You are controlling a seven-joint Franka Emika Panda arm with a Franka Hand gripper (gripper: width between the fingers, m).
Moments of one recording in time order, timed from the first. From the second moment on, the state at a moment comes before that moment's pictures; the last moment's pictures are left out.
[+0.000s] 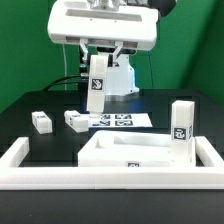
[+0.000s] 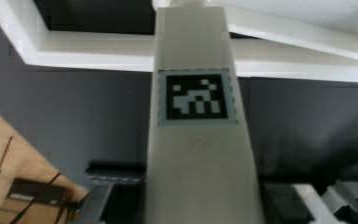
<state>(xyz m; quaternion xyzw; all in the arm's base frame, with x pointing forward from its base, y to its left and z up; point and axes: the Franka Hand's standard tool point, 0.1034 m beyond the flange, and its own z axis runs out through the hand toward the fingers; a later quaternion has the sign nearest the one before) 0.560 -0.060 0.180 0.94 -0.03 0.33 0.06</state>
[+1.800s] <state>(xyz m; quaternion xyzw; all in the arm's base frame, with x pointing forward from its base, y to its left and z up) 0.602 -0.110 0.189 0.96 0.00 0.27 0.01</state>
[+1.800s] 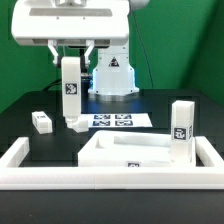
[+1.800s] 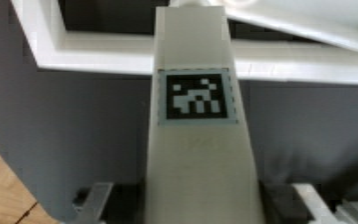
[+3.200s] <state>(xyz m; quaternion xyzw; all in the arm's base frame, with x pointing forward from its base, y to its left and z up) 0.606 -0.078 0.139 0.97 0.01 0.25 -0.01</state>
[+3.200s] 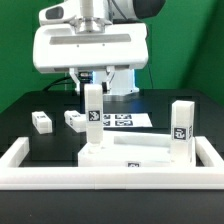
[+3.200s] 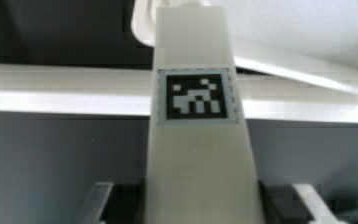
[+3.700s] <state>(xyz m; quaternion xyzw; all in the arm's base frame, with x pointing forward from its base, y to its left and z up) 0.605 -0.081 0.136 0.97 0.01 0.25 0.00</state>
